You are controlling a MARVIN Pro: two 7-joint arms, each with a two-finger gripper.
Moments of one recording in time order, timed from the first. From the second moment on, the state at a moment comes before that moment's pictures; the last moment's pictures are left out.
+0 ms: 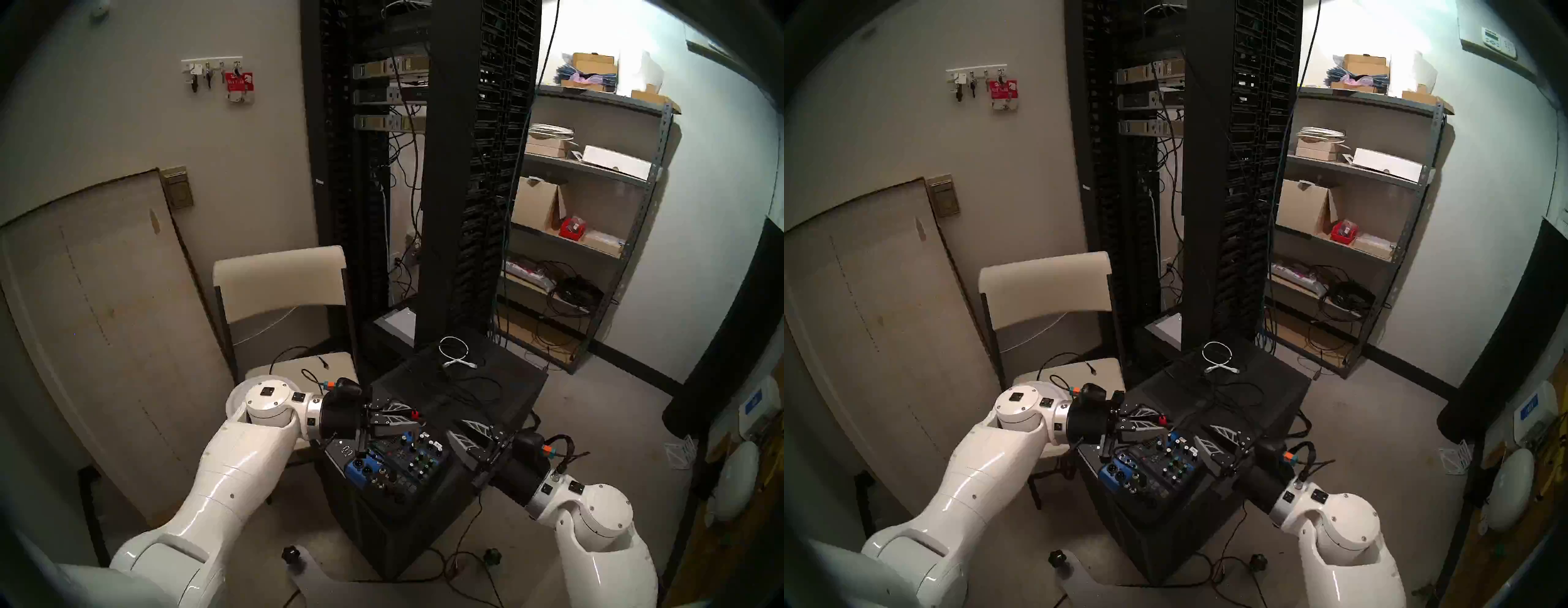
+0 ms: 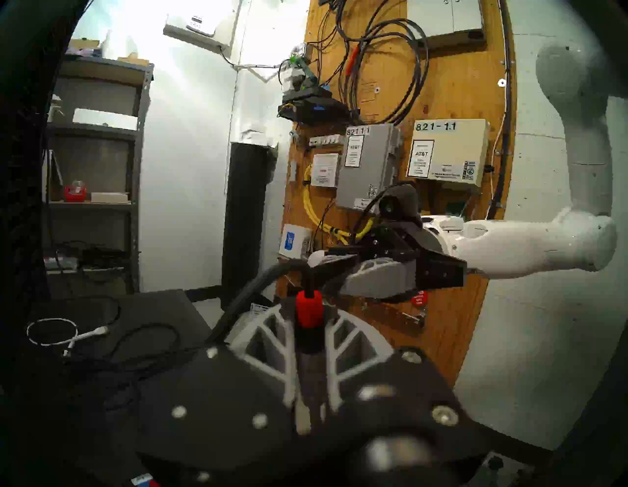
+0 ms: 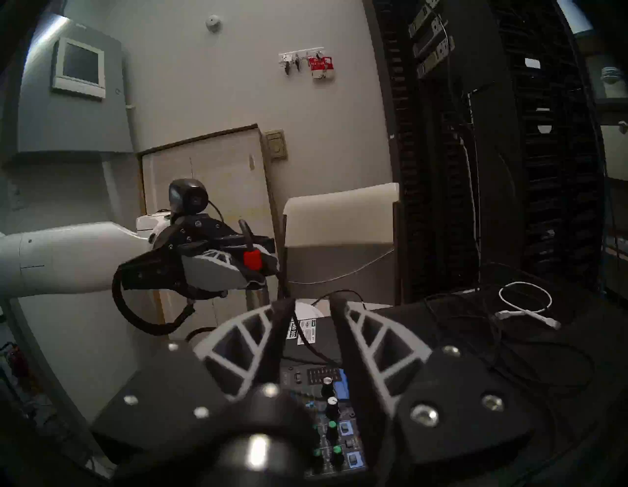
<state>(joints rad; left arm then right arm) 1.29 -1.34 -1.34 -1.17 -0.30 -0.04 -1.48 -2.00 -1.44 1.69 -1.85 0.24 -0.01 0.87</state>
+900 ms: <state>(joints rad) 1.31 -1.31 -1.30 -1.18 -0.31 -0.06 -1.48 -1.99 -1.43 1.63 -1.91 0.23 0.04 0.92</state>
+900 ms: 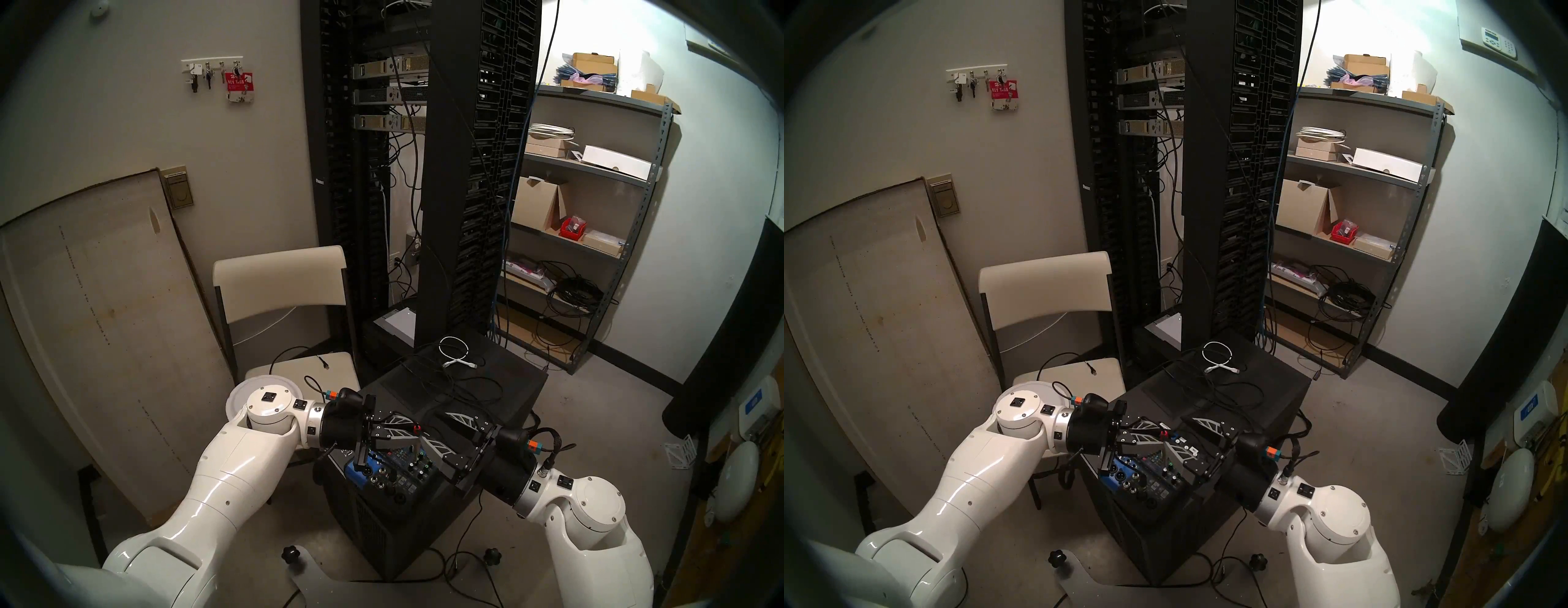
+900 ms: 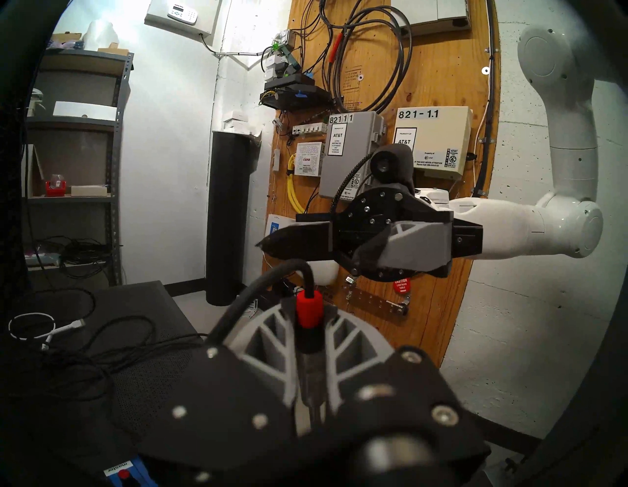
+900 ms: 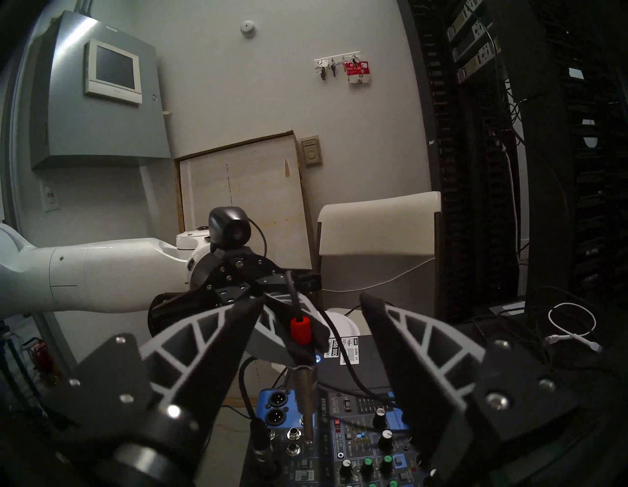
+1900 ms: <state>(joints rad) 1.29 -1.31 -1.26 -1.17 -0.31 -0.08 -1.48 -1.98 -1.42 1.60 -1.89 0.17 0.04 0.91</state>
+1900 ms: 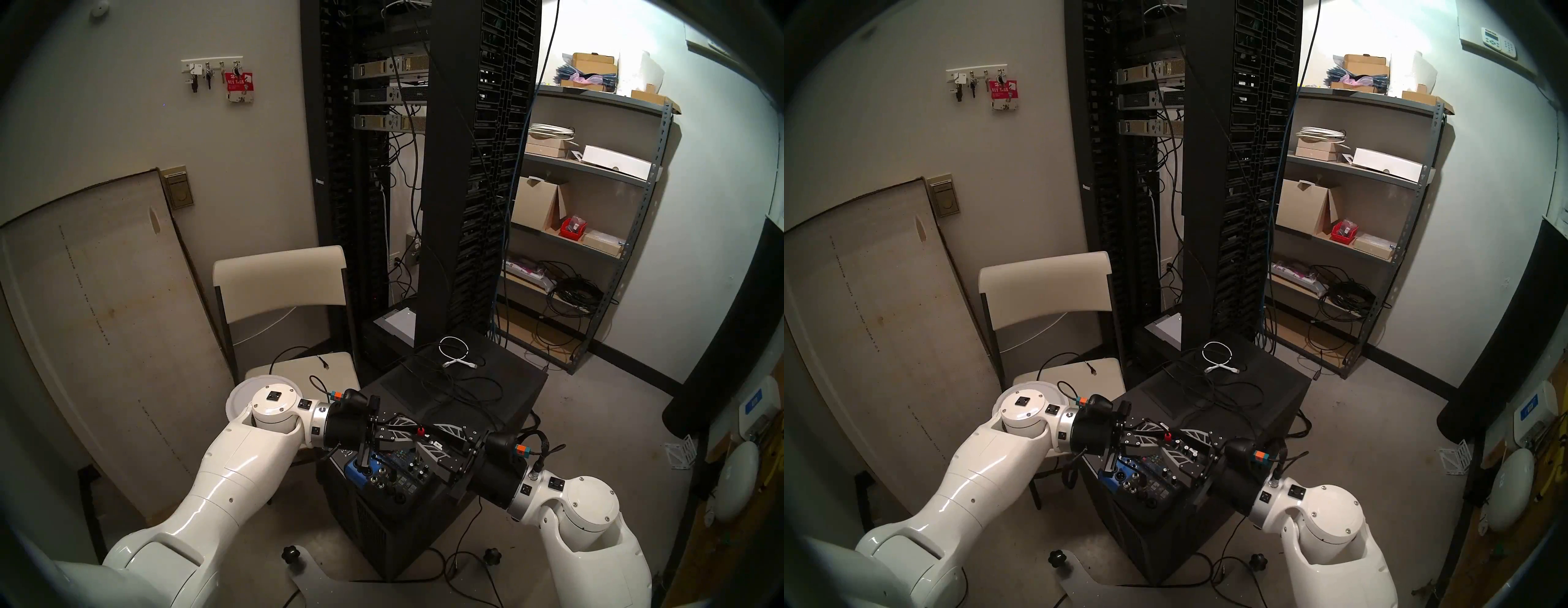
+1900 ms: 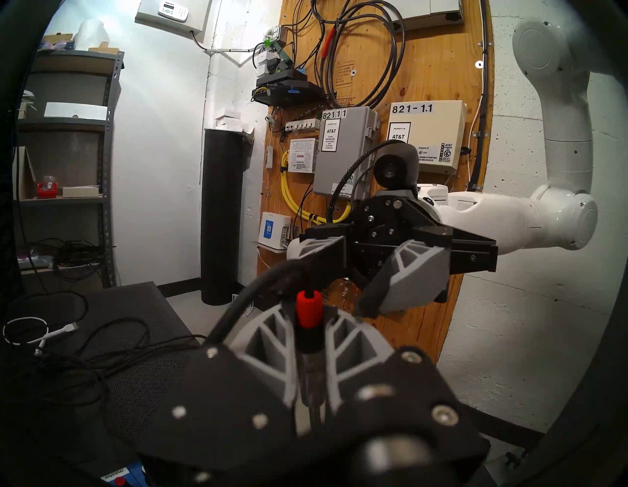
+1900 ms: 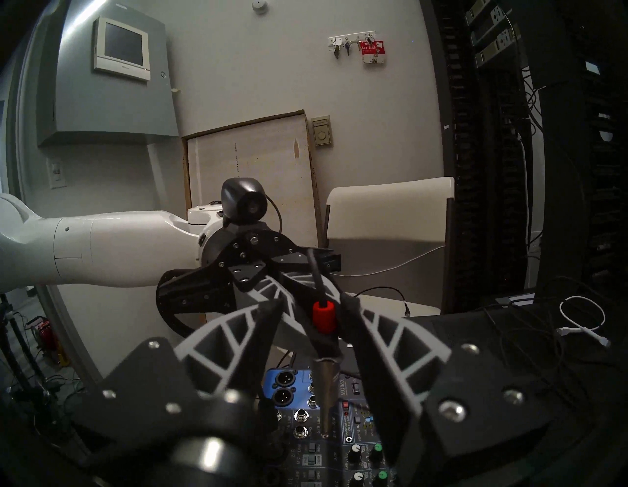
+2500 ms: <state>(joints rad) 1.29 -1.30 -1.26 -1.17 -0.31 -0.07 -1.48 -1.95 -1.41 1.58 -1.87 0.14 0.04 0.91</state>
